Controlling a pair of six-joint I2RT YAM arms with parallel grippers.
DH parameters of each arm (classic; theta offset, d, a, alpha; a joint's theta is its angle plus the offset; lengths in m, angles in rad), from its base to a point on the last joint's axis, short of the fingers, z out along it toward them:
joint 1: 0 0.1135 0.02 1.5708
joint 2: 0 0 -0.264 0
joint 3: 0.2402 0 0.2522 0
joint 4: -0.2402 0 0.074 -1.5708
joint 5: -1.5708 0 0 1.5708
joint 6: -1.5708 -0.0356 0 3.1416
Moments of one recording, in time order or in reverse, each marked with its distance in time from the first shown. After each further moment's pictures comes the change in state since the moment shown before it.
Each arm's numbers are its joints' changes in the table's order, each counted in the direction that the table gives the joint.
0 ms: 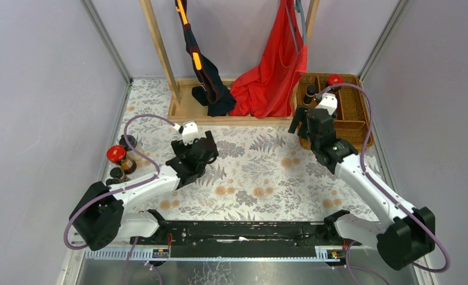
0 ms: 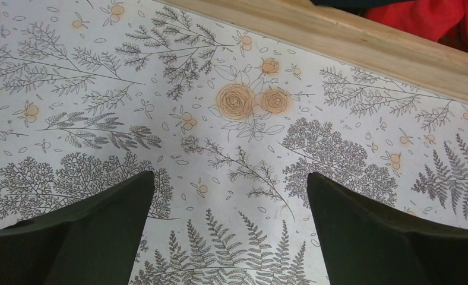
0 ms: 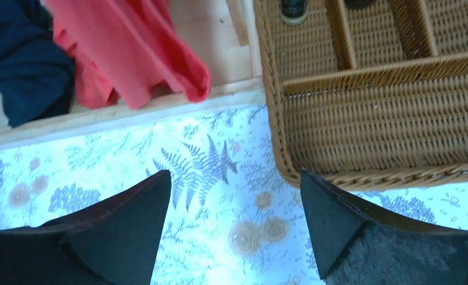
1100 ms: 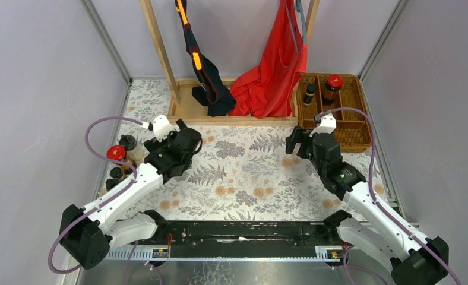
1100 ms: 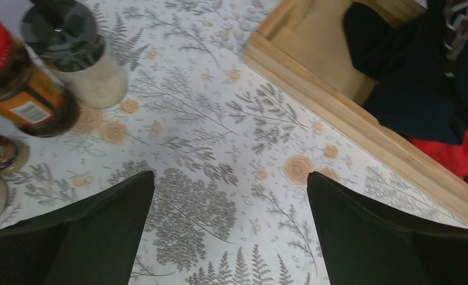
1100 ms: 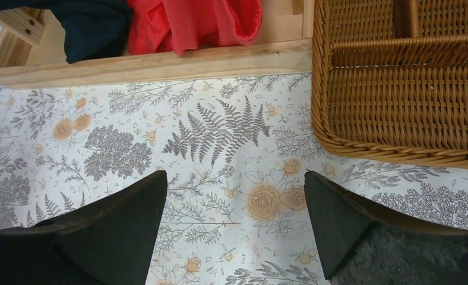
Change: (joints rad) left arm 0.080 0.156 0.174 -0.411 0.213 0.203; right arm 0.097 0.290 -0.262 0.066 0.113 0.022
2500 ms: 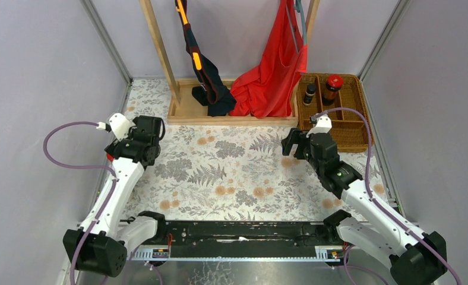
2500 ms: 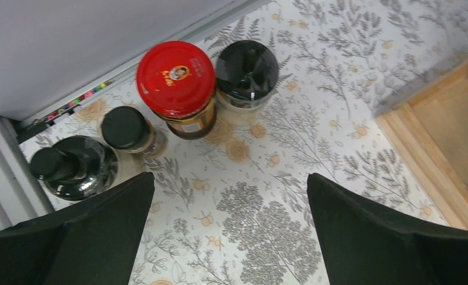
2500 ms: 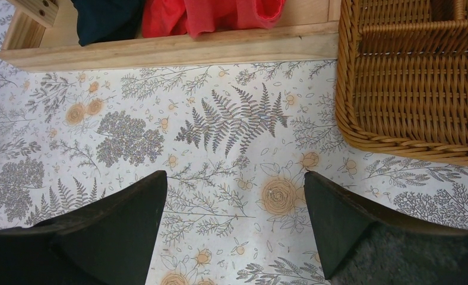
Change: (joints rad) left arm 0.470 0.058 0.158 -0.351 -0.127 -0.015; right arm 0.001 -0.023 -0.021 0.028 0.072 -0.023
